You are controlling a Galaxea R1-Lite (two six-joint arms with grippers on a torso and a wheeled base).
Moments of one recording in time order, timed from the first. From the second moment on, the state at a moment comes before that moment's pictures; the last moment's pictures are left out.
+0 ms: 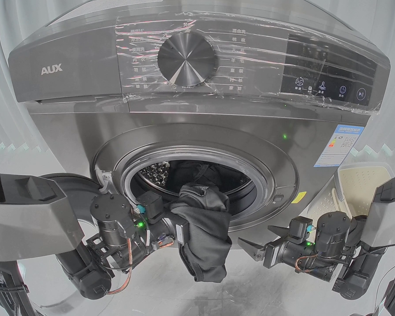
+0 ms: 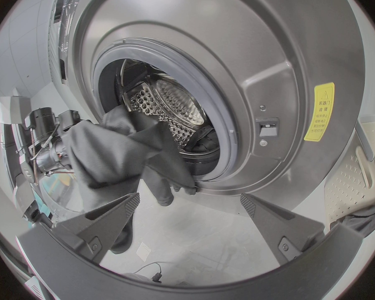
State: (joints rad) left arm -0.66 2.09 -0.48 -1.55 0.00 -0.07; right arm 0.67 2.06 -0.22 -1.54 -0.04 0.31
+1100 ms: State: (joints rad) left arm -0.53 2.52 -1.34 -1.32 0.03 -0.12; right arm 0.69 1.97 -0.18 -1.54 -0.03 0.30
